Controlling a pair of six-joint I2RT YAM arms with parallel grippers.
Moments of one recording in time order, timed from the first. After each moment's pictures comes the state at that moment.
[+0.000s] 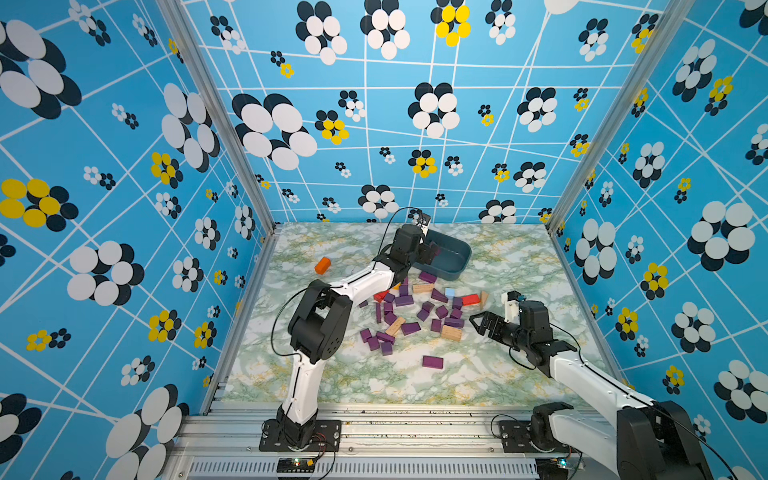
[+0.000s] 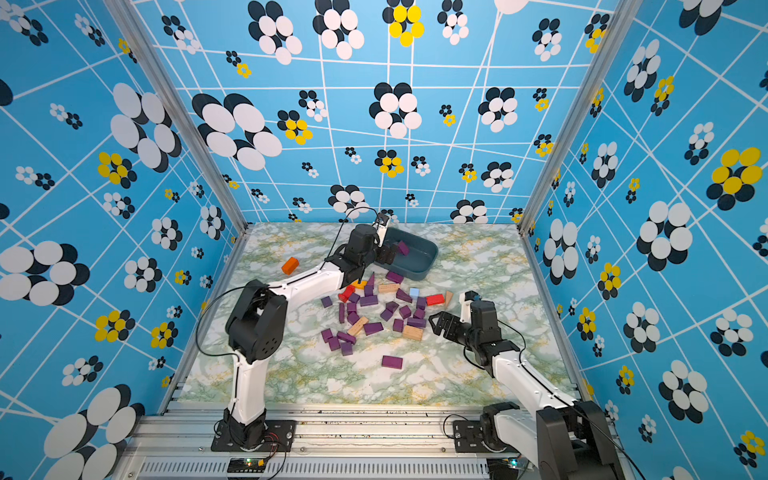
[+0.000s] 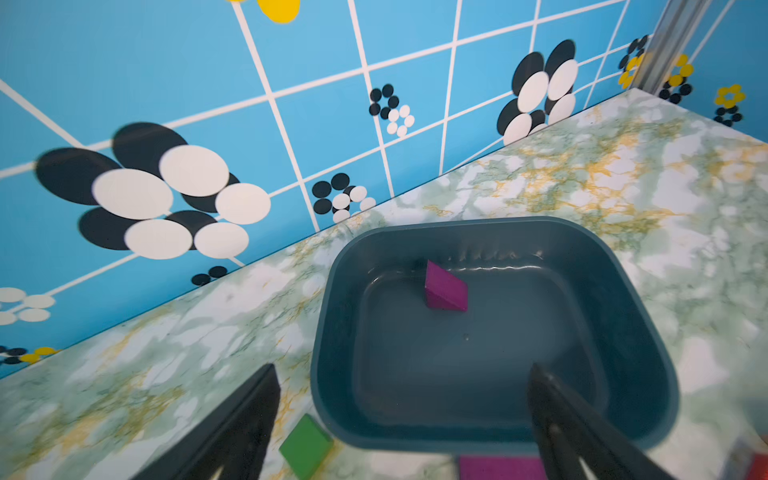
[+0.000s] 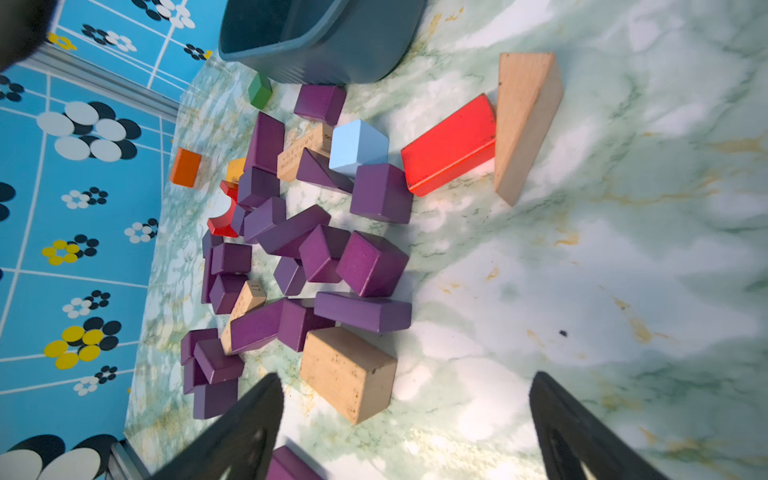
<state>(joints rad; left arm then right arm) -0.62 1.99 1.51 0.10 -0.20 0.07 0.17 1.11 0.40 -0.03 -0.34 0.53</state>
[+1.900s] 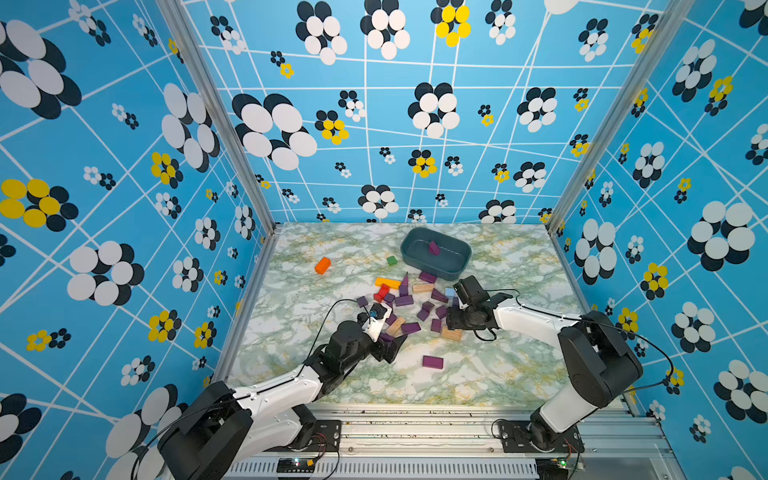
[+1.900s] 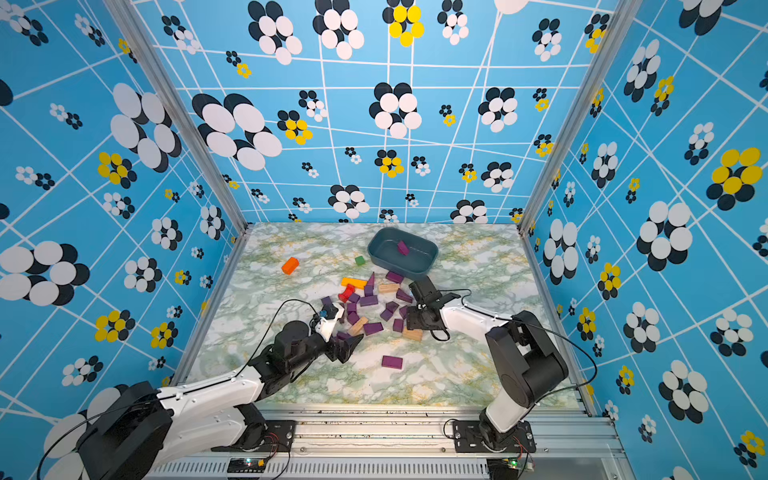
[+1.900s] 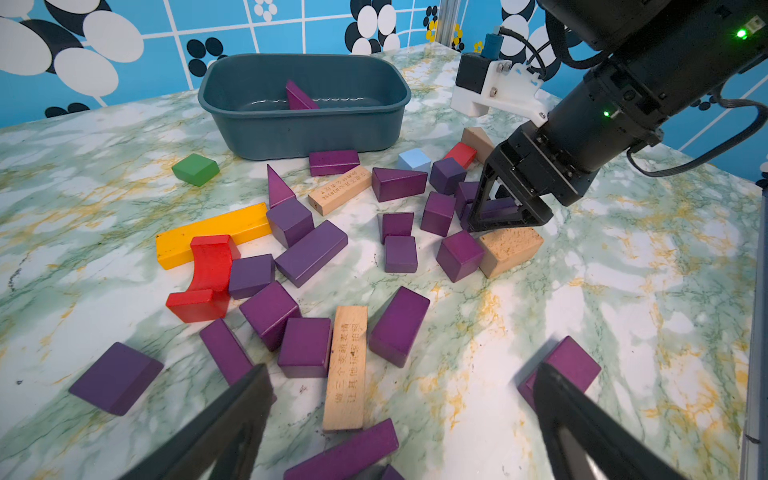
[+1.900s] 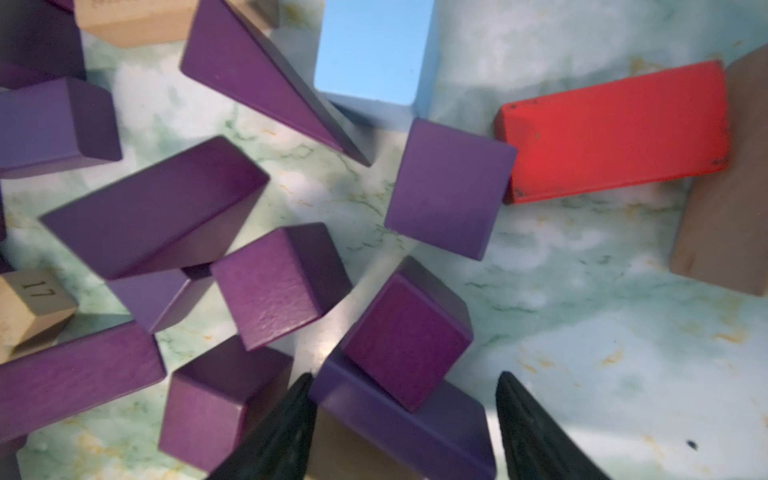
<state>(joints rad) -0.71 1.12 0.28 0.50 0.11 -0.07 0.53 1.65 0.91 -0.42 0.07 0.46</state>
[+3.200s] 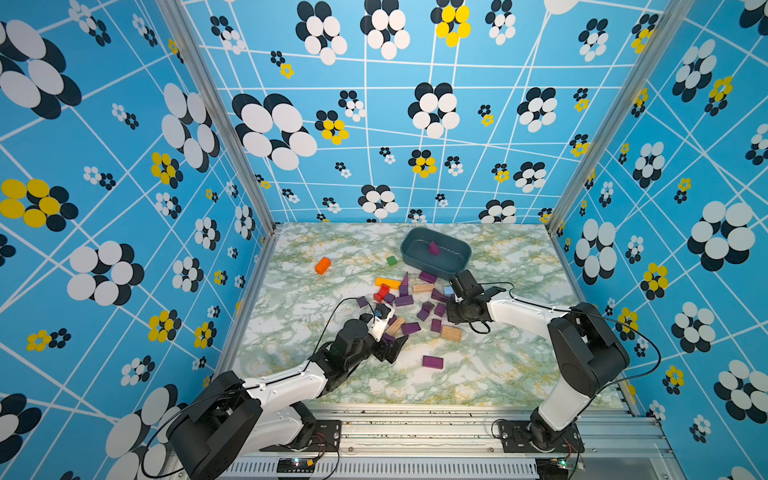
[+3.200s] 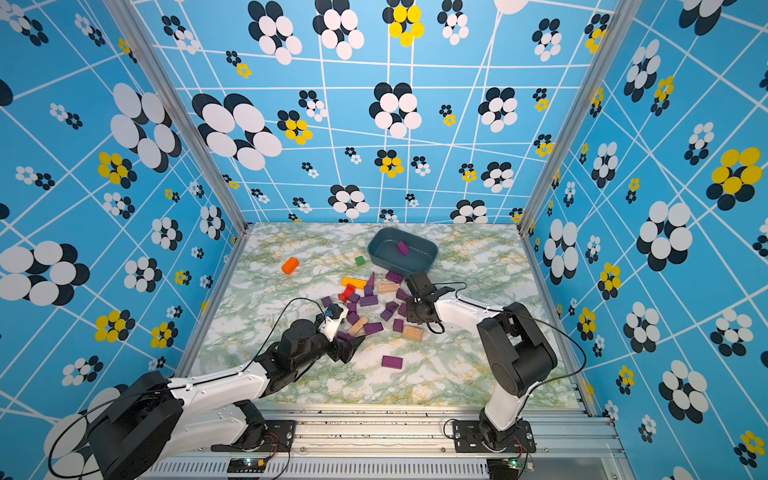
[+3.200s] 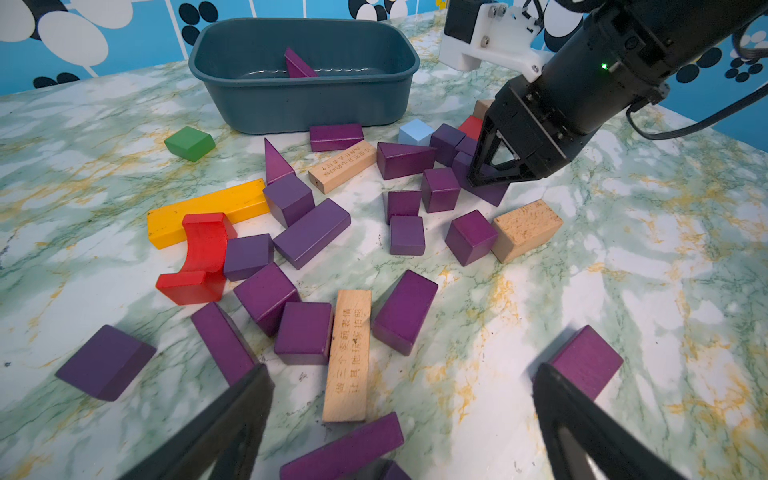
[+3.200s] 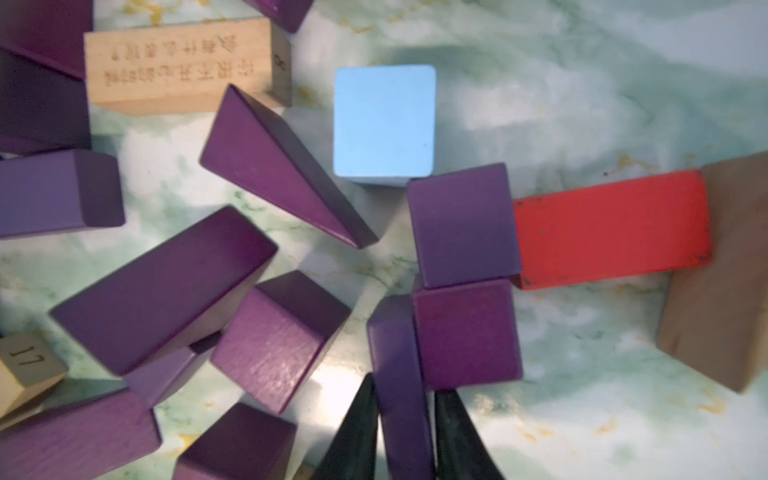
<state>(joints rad) -0.72 1.18 0.31 0.47 0.07 -0.07 0.53 1.74 1.00 -0.42 0.12 0.41</state>
